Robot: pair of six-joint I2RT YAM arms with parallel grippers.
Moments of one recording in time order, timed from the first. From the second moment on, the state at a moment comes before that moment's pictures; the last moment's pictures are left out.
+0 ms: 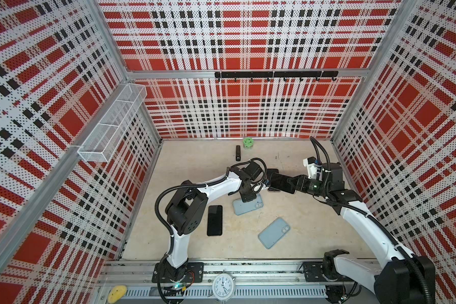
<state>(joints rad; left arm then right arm) -0.75 1.97 1.47 -0.74 0.02 0.58 0.15 1.11 0.80 -0.31 -0.57 0.51</state>
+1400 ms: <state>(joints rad) -0.72 1.69 0.98 -0.49 -0.04 -0.78 0.16 1.24 0.89 -0.31 -0.54 0.47</state>
